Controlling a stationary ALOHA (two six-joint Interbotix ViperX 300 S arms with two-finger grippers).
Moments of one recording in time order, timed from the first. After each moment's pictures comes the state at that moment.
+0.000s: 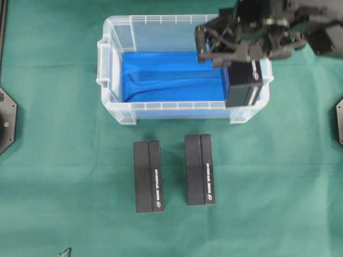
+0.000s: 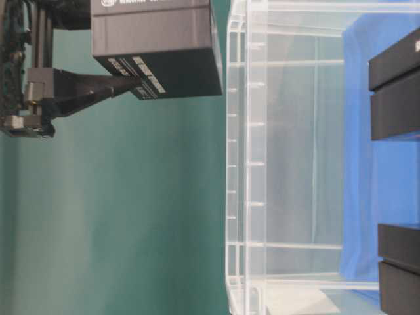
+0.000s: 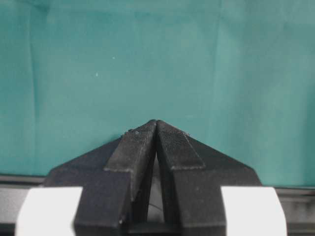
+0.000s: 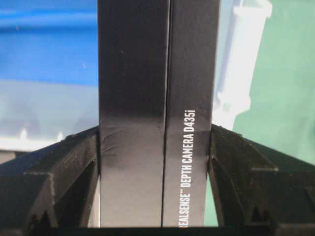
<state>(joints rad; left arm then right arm) -0.08 -0.78 0.46 0.03 1.45 -0.16 -0.08 0.02 -0.19 -0.18 1.66 1.50</state>
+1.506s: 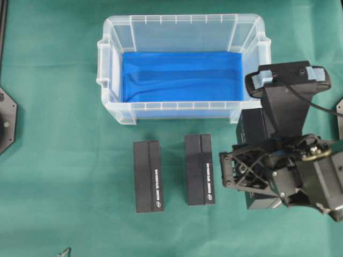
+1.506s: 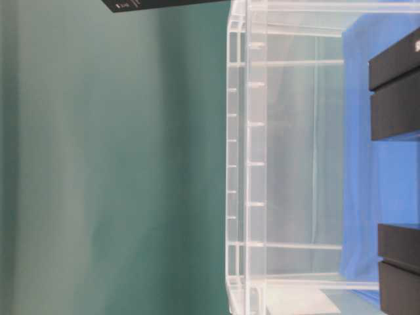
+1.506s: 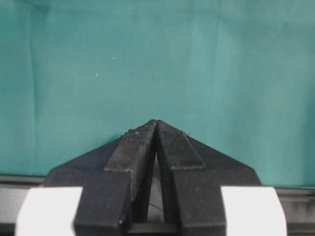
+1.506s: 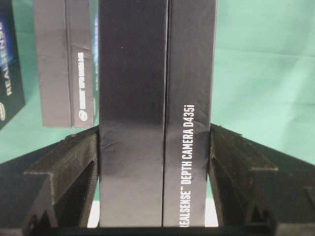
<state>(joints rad) -0.08 -0.78 0.46 0.03 1.45 -0.16 0.38 0.02 -0.19 -0.18 1.76 1.98</state>
